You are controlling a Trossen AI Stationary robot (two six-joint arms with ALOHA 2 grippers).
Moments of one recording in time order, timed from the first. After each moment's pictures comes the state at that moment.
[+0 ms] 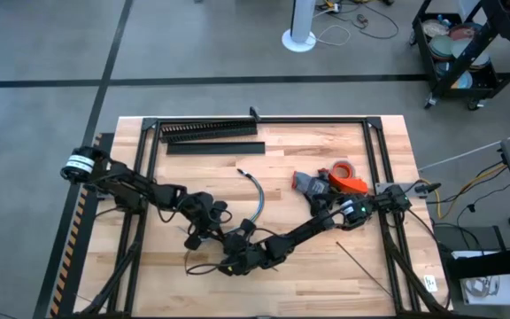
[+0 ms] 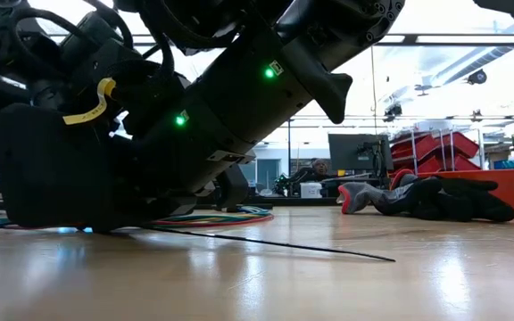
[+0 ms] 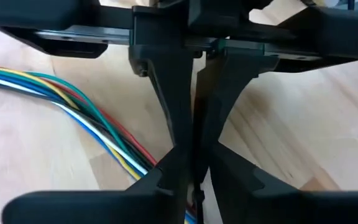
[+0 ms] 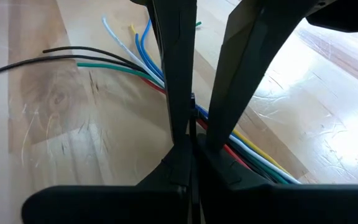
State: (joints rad) left arm -0.15 1.48 0.41 0.36 0.38 0.14; right arm 0.38 2.57 1.76 0.03 0.67 0.52
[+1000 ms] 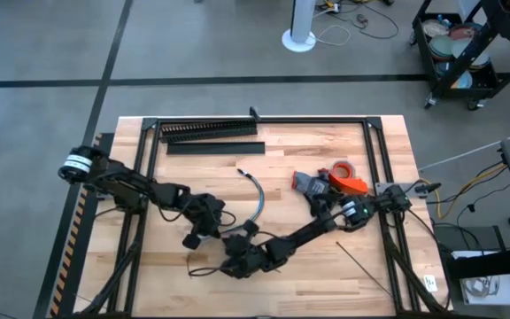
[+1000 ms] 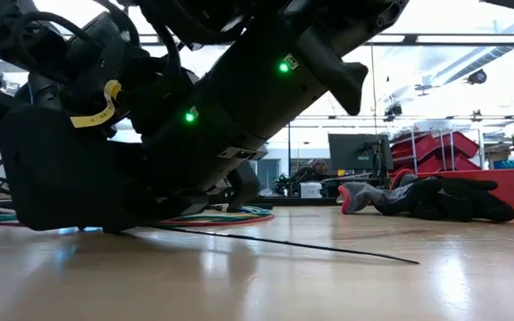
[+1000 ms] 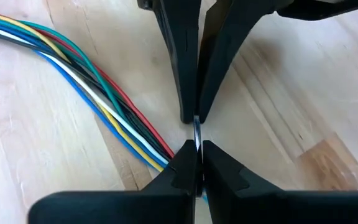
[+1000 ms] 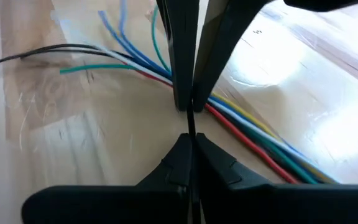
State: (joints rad) left arm -0.15 1.46 0.47 0.10 0.33 0.17; right arm 0.41 2.56 1.76 -0.07 0.70 0.59
